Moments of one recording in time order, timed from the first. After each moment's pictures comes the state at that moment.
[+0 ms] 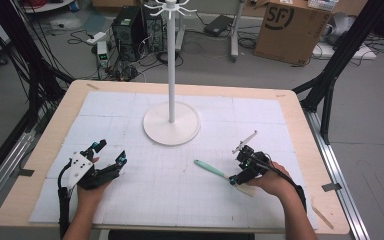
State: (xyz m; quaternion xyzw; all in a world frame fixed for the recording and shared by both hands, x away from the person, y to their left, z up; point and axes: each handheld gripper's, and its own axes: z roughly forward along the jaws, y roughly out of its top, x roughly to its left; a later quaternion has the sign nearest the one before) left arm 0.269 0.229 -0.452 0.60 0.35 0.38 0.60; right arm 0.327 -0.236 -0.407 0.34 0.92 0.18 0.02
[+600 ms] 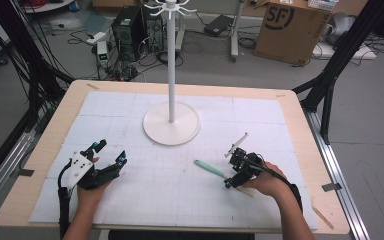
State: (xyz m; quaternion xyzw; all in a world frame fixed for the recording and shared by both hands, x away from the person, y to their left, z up) left arm 0.269 0.229 -0.452 0.60 0.35 0.38 0.60; right arm 0.325 -0.219 -0.410 0.30 0.94 0.16 0.01
